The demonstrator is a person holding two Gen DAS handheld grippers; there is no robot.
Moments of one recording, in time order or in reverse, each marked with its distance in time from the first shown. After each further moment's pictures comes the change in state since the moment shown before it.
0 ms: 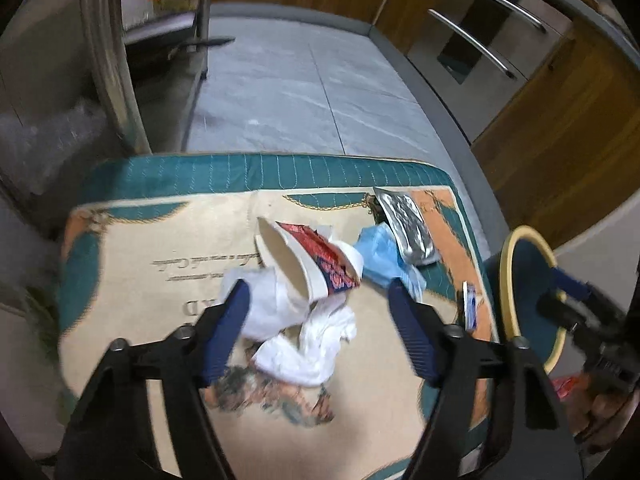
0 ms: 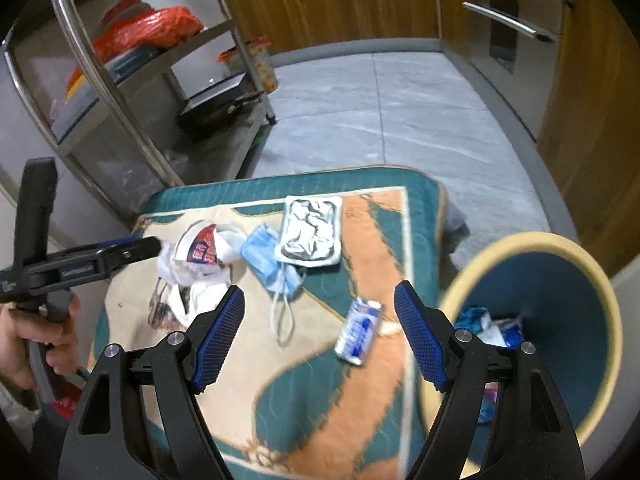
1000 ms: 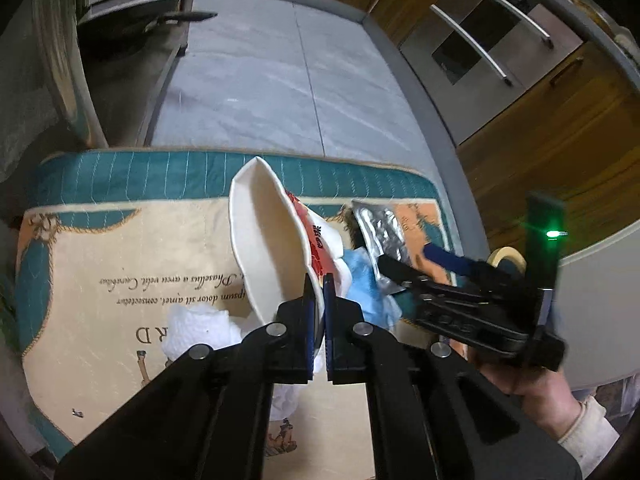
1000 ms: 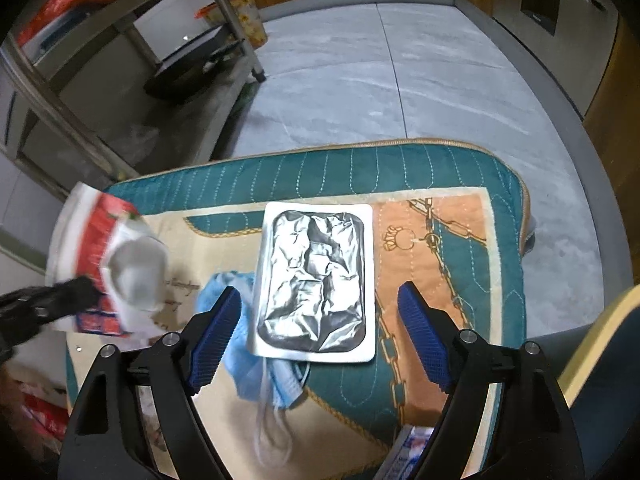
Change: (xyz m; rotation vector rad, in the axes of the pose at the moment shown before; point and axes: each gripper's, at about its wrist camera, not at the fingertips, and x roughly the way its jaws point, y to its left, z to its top) left arm 0.024 -0.005 0.030 -0.037 0.049 -0.102; right arm 0.143 0.006 0.047 0.028 0.168 -0.008
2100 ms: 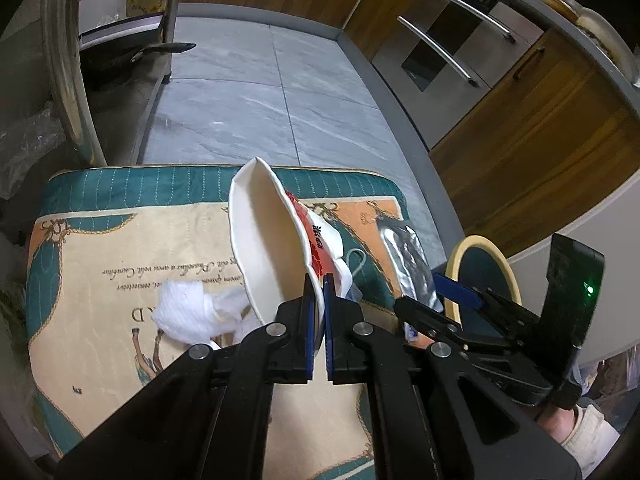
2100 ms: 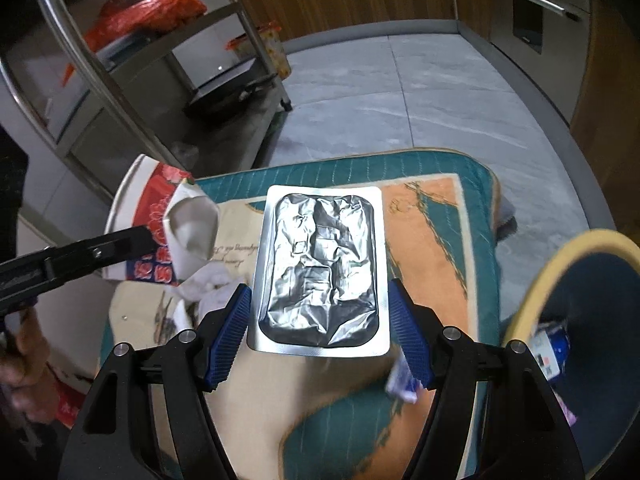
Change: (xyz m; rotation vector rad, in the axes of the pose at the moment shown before) left arm -0.040 -0.031 -0.031 0.070 -0.067 -0.034; right arm -0.091 0.006 -0.062 -0.005 -0.133 0.080
